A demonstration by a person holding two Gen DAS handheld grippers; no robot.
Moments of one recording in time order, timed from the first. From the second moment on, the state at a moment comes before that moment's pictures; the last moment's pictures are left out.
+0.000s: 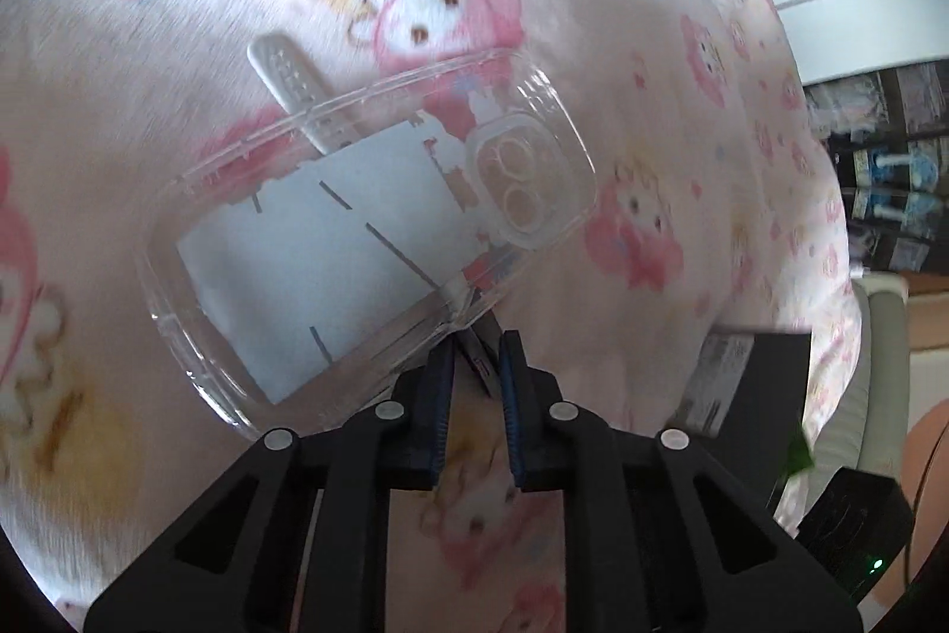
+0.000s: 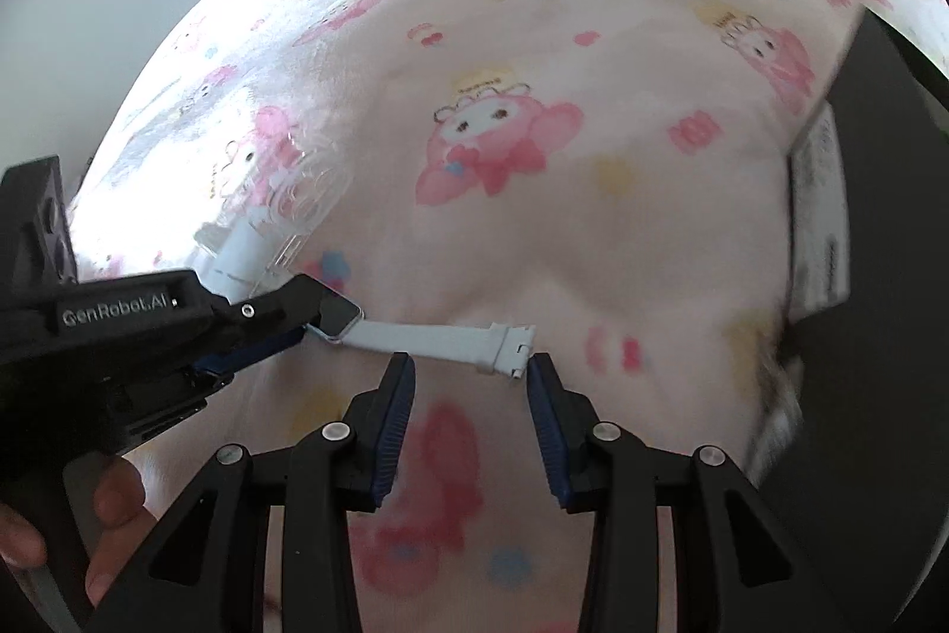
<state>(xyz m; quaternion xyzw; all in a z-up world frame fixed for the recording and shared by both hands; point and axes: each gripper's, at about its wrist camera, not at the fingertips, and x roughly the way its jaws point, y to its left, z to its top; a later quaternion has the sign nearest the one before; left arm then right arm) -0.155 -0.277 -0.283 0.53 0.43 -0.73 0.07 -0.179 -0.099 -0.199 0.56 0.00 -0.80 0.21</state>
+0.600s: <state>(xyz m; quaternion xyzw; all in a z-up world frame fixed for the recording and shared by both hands) -0.169 -0.286 -0.289 0.56 0.39 -0.72 0.11 -0.120 -0.095 -0.214 0.59 0.01 -0.76 0.27</state>
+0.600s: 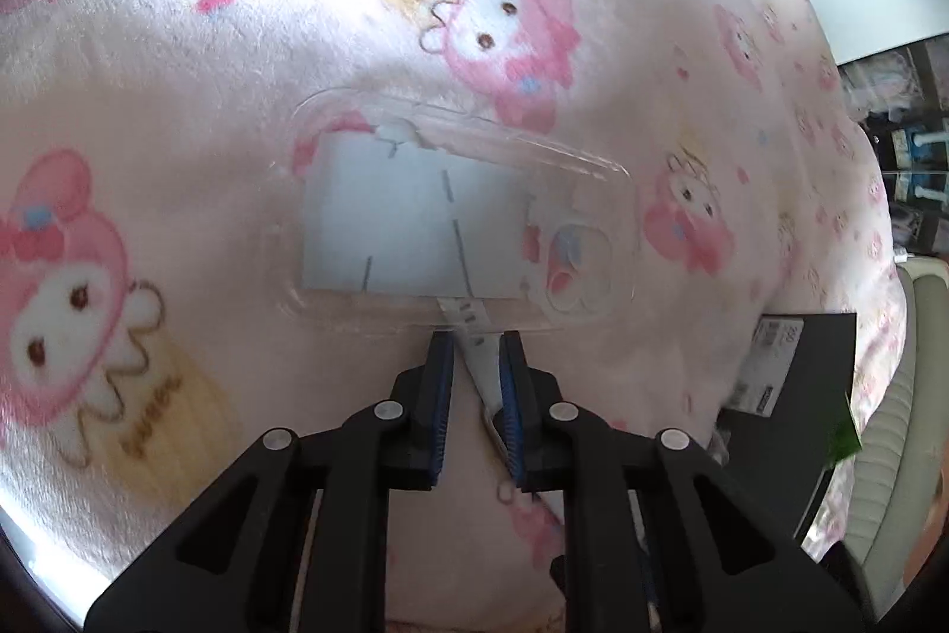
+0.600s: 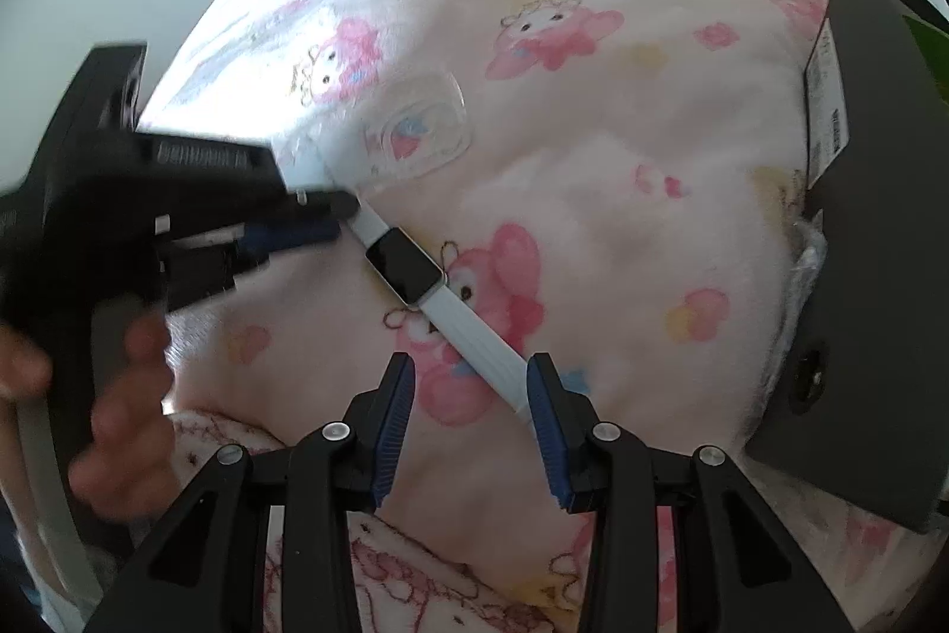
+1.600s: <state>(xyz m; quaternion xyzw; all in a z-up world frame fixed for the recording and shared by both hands) -0.119 -0.221 -0.294 0.60 0.40 -0.69 0.03 -0.088 -0.025 -0.203 0.60 0.00 -0.76 0.24</state>
